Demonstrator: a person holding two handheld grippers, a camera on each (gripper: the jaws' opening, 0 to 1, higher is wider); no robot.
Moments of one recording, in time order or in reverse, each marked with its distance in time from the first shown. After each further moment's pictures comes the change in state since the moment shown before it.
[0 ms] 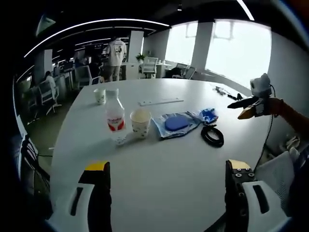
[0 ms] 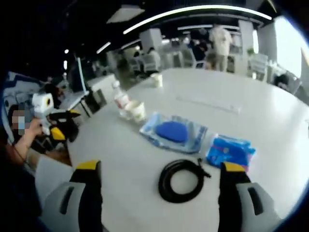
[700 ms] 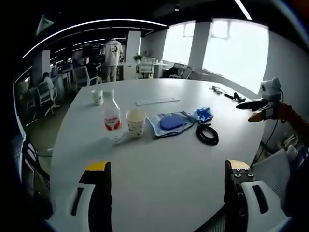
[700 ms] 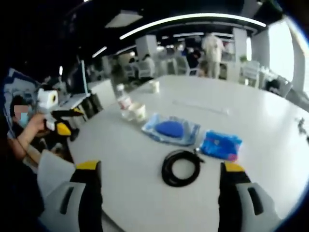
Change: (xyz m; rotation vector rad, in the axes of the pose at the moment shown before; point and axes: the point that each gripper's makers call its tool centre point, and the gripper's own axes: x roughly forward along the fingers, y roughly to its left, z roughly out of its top) left arm -0.012 -0.015 -0.003 0.012 0.004 -0.019; right arm -0.049 0.017 -0.023 0.006 -0.065 -0.079
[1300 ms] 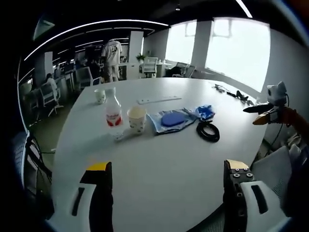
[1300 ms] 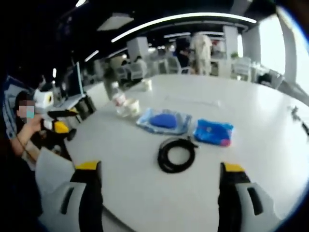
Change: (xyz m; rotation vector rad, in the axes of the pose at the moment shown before) left arm -0.007 -0.008 -0.013 0.009 0.009 0.039; right arm -0.018 -0.007 -0.029 0.045 -0.017 -0.055
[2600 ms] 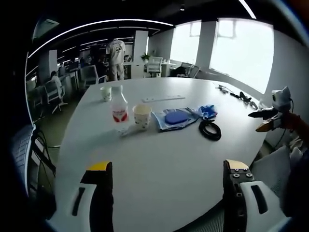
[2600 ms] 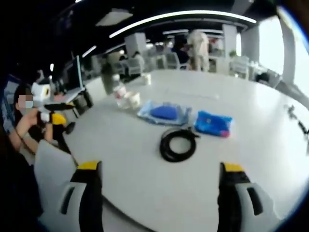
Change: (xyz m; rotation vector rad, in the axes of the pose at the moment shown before) left arm -0.019 0.006 -0.005 -0.023 -0.011 0.037; right arm -0.010 0.015 -0.019 -0.019 0.039 -0.028
